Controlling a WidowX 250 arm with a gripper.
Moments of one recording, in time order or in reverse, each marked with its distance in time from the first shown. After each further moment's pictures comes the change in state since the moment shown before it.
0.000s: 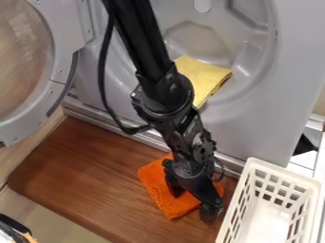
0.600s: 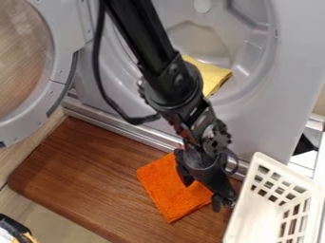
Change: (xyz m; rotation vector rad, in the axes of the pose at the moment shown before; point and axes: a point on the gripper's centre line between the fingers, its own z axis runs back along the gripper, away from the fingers) arm 0.015 -0.014 0.022 0.003 -0.049 -0.049
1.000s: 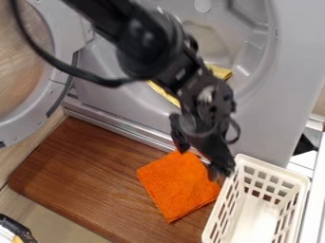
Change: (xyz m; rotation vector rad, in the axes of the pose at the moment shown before) arm 0.017 0.014 0.068 0.094 -0.057 -0.052
